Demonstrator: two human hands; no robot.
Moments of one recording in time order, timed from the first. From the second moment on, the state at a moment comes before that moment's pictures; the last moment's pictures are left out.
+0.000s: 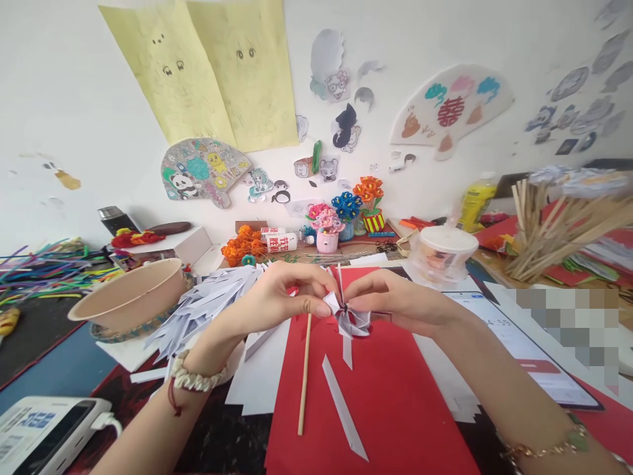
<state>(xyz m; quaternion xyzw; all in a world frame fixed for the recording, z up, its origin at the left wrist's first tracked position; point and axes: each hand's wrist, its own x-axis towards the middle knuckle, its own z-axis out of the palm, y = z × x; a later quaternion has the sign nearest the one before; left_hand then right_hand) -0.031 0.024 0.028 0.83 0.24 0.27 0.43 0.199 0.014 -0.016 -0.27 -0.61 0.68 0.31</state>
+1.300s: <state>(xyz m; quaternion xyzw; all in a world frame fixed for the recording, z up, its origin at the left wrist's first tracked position) 0.007 0.033 0.016 0.86 0.36 0.28 -0.21 0.160 0.010 -0.038 -0.50 -0.50 0.29 0.65</state>
